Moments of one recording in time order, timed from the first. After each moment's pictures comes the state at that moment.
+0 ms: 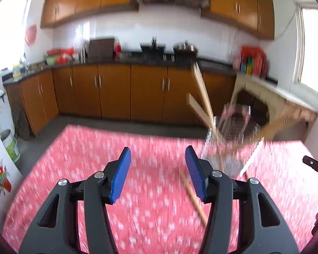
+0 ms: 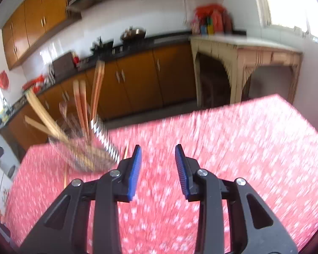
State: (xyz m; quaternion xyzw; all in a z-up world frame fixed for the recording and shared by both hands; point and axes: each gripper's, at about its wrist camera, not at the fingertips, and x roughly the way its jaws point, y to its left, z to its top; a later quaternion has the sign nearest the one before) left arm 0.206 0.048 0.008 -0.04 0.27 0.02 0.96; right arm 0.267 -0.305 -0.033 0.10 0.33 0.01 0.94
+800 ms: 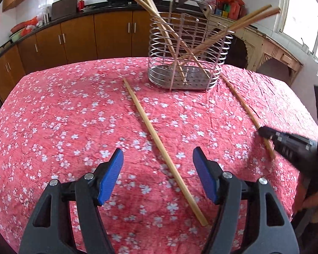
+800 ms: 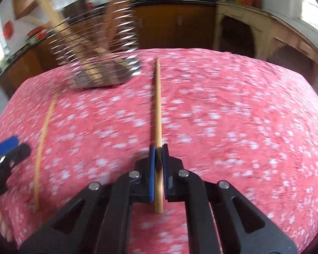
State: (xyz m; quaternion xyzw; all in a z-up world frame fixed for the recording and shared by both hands) left arm 0.197 -0.030 -0.098 -0.01 0.41 -0.07 0.91; right arm 0.265 -0.253 -0.127 0.04 0.43 0.00 0.90
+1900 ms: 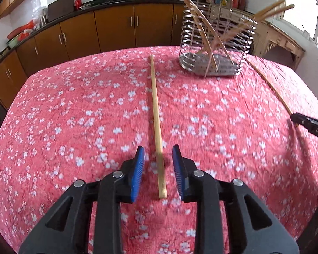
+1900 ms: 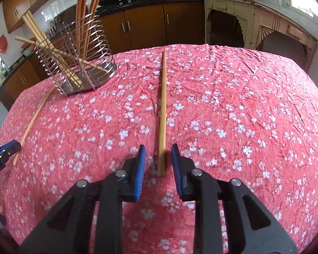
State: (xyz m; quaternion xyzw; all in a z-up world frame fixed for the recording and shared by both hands) left arm 0.202 0.030 -0.115 0.03 0.43 -0.07 0.90; right arm 0.243 -0.274 -0.130 0.04 0.43 0.02 0.90
